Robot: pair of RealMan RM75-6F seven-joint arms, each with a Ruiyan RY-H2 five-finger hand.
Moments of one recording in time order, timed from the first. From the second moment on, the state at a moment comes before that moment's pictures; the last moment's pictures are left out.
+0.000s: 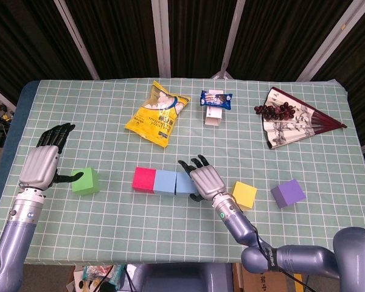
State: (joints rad) left arm -0.50 -1.08 -0.23 -2.05 1.00 1.30 0.33; right arm 0.87 -1.64 0.19 -1.62 -0.86 0.98 -0.56
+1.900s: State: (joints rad) left arm -0.51 -1.07 -0.21 -2.04 1.00 1.26 0.35; right arm 0.68 -1.39 0.04 -1.85 -1.04 1.32 -0.59
